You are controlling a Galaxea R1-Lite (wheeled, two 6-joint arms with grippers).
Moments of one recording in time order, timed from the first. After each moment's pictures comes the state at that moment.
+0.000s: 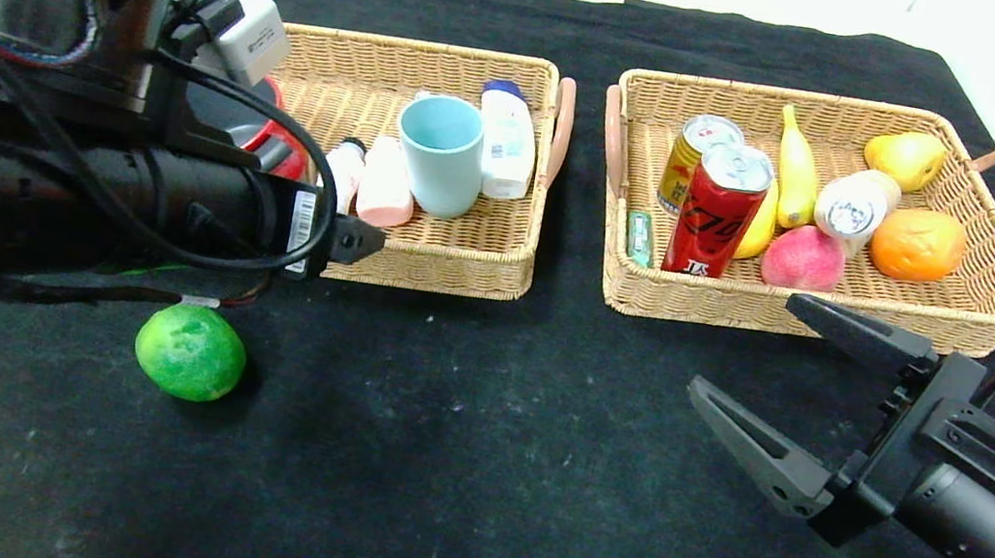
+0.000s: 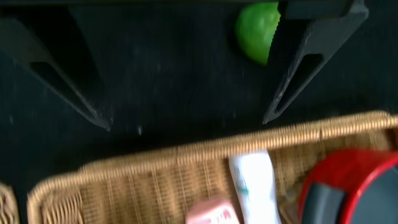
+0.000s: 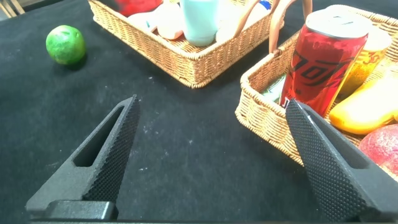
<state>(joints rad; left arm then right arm) -0.56 1.48 -1.29 0.23 0.41 -0.12 0.56 1.46 -0.45 -1.17 0.23 -0.24</state>
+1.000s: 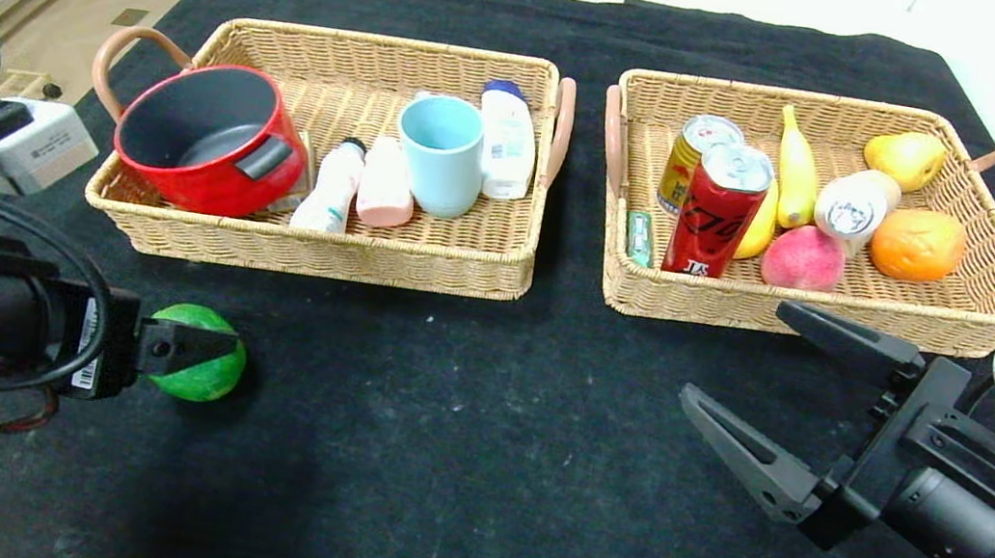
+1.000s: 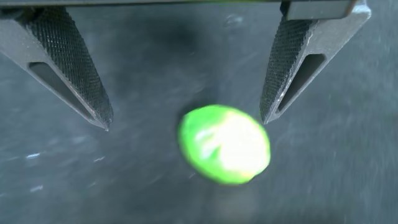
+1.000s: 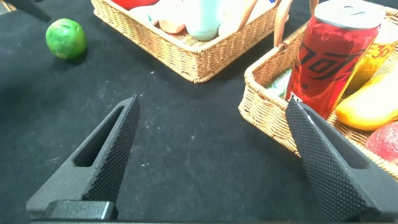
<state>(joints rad) -0.33 1.25 -1.02 0.36 0.22 -0.16 0.57 1.47 -0.45 -1.17 0.23 -0.24</state>
